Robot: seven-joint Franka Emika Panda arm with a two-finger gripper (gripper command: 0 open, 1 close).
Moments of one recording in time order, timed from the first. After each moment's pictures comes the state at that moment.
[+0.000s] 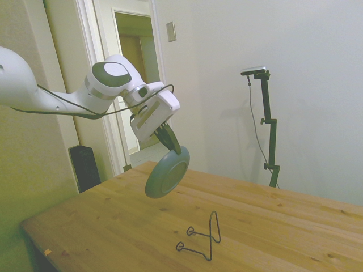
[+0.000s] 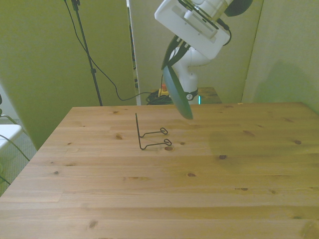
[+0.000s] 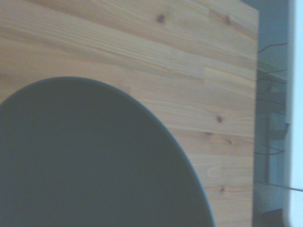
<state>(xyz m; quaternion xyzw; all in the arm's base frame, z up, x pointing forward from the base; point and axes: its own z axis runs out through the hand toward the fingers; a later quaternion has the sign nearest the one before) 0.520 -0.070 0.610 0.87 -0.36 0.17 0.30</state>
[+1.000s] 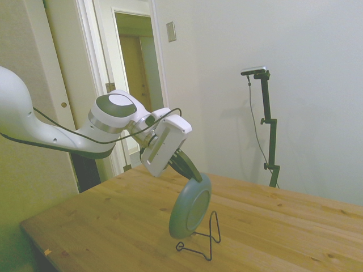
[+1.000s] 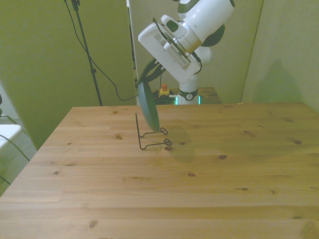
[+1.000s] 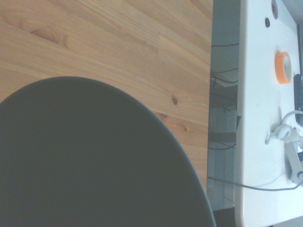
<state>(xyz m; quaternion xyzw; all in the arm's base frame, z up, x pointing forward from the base) 0.503 -0.112 0.517 0.85 -0.33 0.19 0.37</state>
